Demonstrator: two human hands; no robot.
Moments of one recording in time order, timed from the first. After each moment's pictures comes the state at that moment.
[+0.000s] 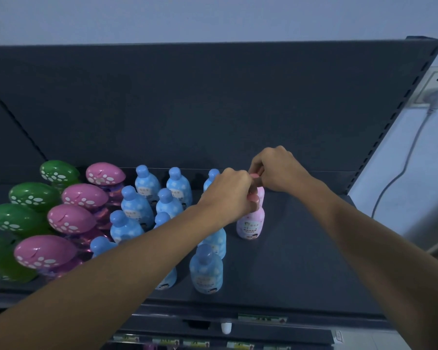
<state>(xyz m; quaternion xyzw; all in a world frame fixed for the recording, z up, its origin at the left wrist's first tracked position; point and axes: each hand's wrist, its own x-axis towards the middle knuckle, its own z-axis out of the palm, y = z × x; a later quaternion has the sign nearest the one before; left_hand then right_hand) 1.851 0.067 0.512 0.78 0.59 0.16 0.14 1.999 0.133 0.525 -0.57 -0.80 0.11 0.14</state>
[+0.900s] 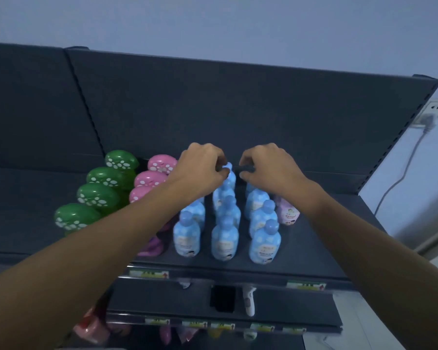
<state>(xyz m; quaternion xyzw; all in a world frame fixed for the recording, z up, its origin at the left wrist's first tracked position) 1.662 -0.012 0.579 0.75 0.61 0.26 0.05 1.844 0.022 0.581 -0.56 -0.81 -0.01 0.13</state>
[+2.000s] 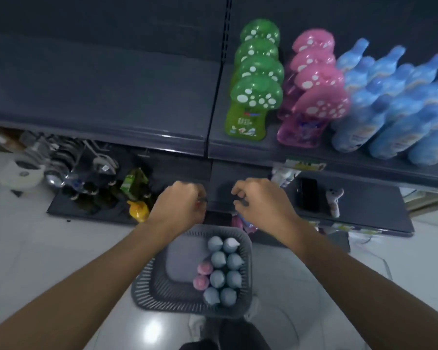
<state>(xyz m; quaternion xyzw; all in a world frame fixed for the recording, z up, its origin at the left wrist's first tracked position) 1.305 -0.237 0.341 0.70 0.68 0.07 0.18 1.505 -0.205 0.364 -0.53 -0.83 0.17 0.03</state>
